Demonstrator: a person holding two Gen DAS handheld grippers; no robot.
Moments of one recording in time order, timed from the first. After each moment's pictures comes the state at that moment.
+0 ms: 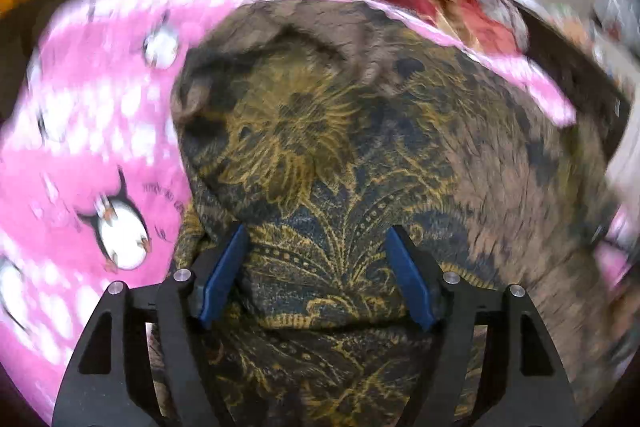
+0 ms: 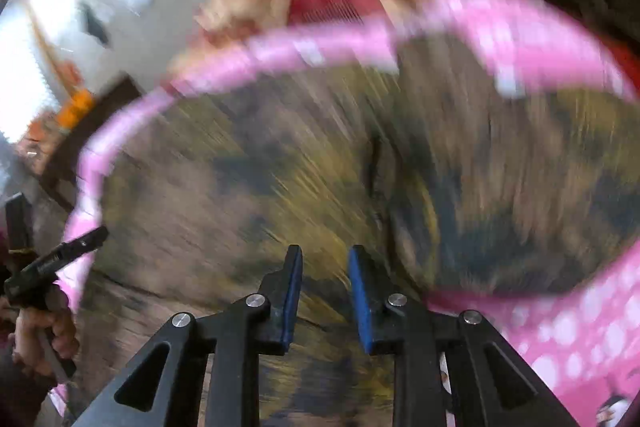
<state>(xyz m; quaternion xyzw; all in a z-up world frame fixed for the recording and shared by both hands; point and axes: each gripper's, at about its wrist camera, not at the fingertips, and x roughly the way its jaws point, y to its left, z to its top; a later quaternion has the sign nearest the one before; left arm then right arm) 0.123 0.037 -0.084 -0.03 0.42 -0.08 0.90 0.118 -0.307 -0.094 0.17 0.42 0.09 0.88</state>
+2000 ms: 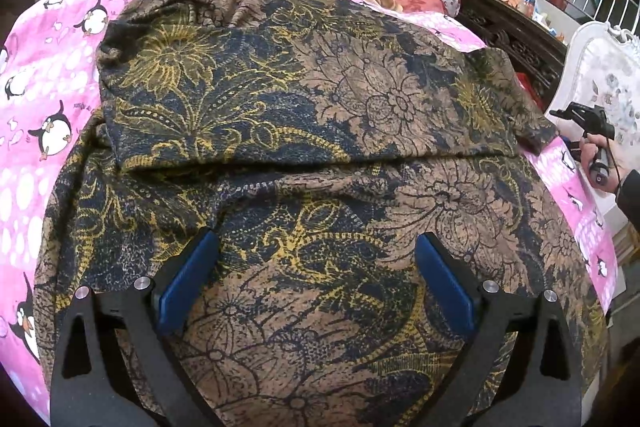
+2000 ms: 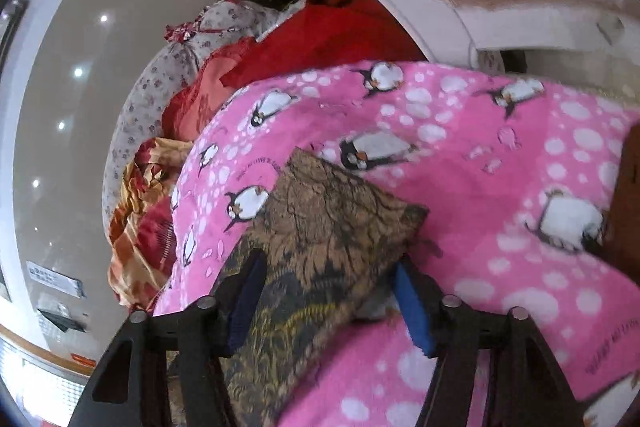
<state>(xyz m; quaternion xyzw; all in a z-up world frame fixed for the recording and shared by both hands) 0.058 -0.007 -0.091 -0.05 0.42 -0.19 0.88 0.092 -0.657 -0.084 0.51 0.28 -0.14 0.80</state>
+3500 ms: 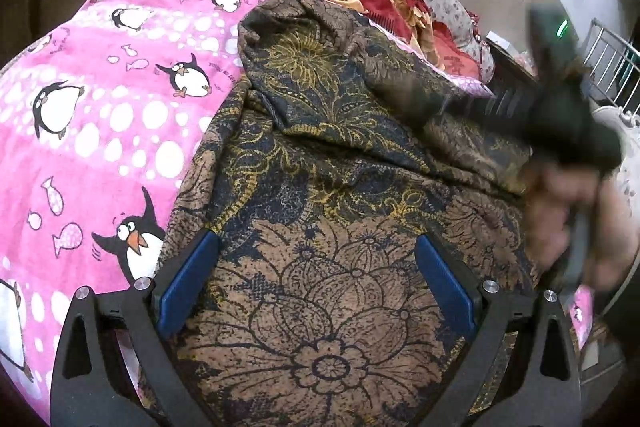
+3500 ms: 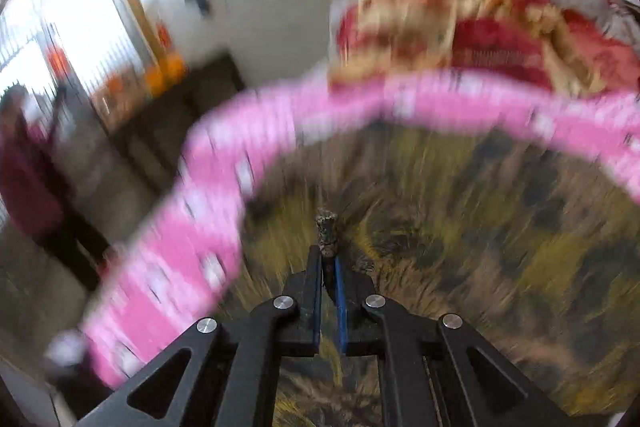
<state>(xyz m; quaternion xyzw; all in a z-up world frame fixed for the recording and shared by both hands) 0.013 0.084 -0.088 -0.16 0.39 -0.13 0.90 0.160 -0.083 -0.038 0.04 0.41 0.22 0.88</state>
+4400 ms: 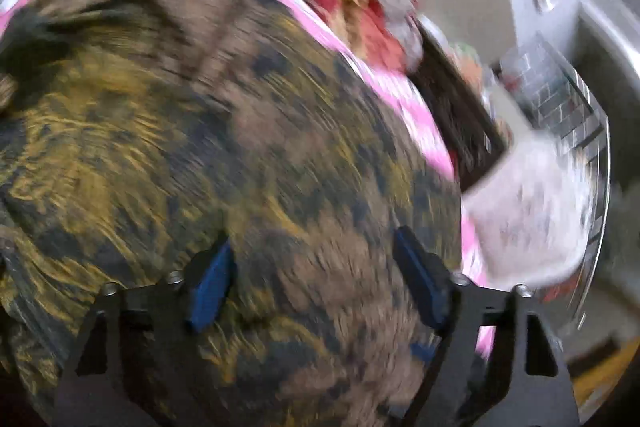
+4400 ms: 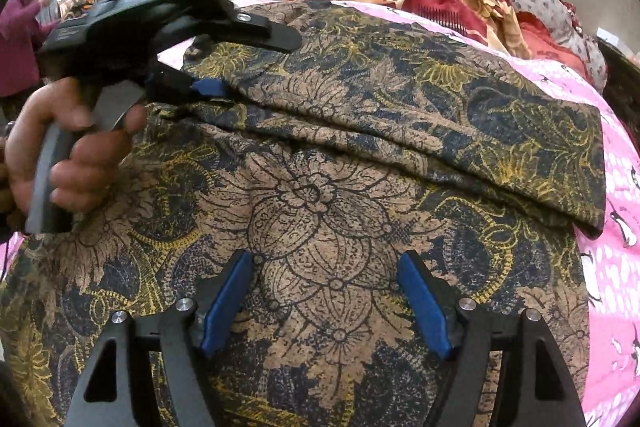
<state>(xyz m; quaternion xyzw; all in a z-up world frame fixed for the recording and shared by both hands) 0.183 0.031 -0.076 -0.29 0.43 -0.30 0.80 0.042 -0.150 -0.096 -0.06 0.40 0.15 0.90</state>
